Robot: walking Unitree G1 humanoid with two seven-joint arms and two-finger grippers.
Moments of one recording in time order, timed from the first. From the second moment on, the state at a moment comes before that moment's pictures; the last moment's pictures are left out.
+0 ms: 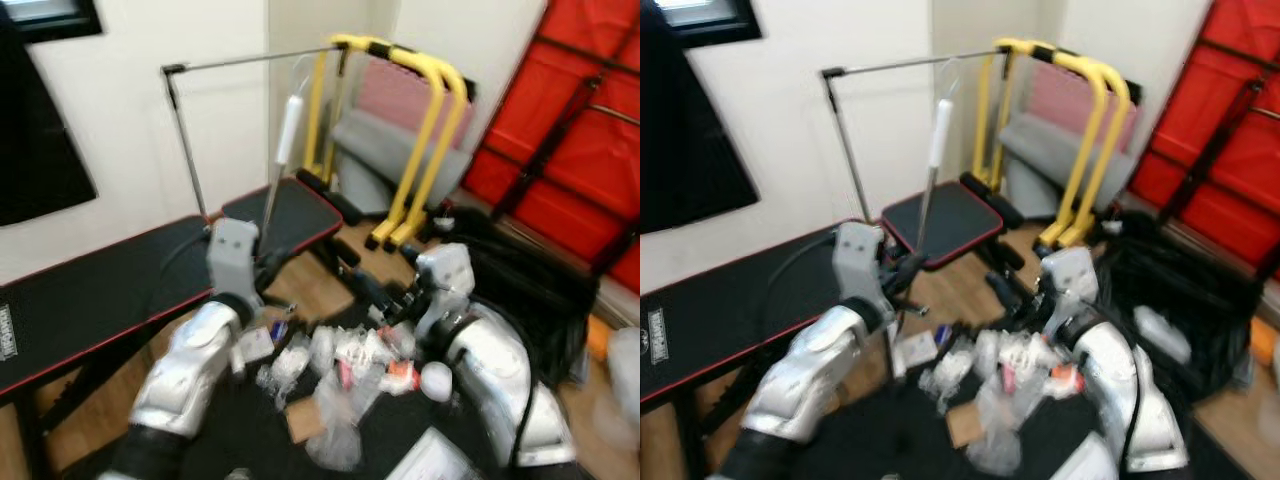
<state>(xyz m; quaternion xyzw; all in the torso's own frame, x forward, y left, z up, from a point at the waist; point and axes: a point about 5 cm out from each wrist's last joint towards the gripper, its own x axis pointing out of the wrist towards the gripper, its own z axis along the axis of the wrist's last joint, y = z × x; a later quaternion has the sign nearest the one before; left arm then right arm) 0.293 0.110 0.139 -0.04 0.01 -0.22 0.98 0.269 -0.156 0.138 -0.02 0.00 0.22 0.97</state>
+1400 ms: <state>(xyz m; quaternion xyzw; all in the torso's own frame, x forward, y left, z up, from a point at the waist) 0.296 0.124 0.134 -0.03 0.02 -0.19 0.98 0.274 -0.149 0.141 0.03 0.00 0.22 0.98</state>
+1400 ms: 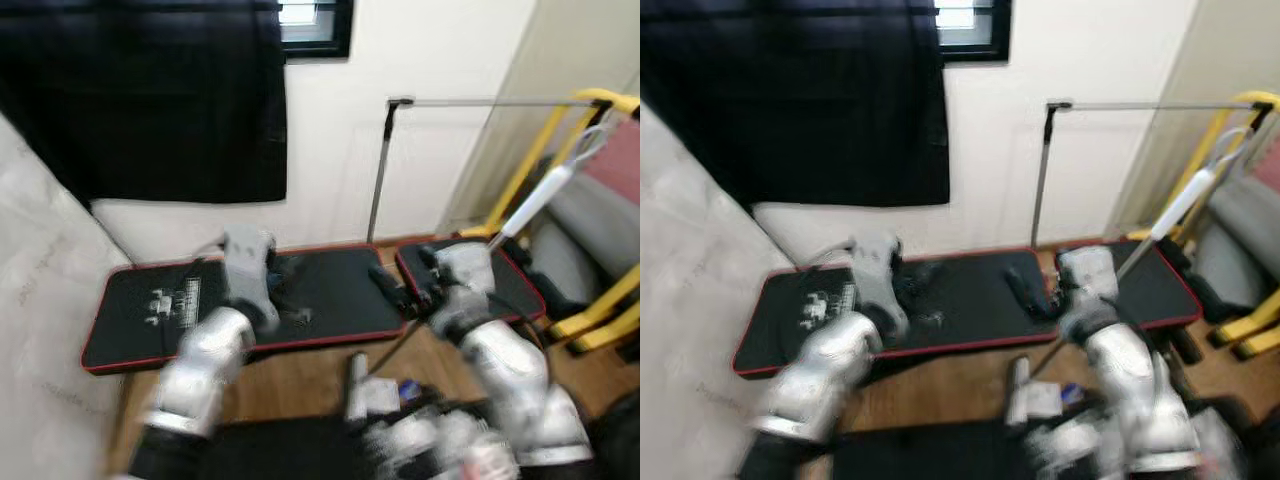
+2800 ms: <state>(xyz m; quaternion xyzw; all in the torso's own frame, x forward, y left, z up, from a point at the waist) 0.289 0.108 0.139 -0.05 0.01 -0.24 0.97 0.258 -0.216 0.135 0.04 0.03 0.03 1.00</state>
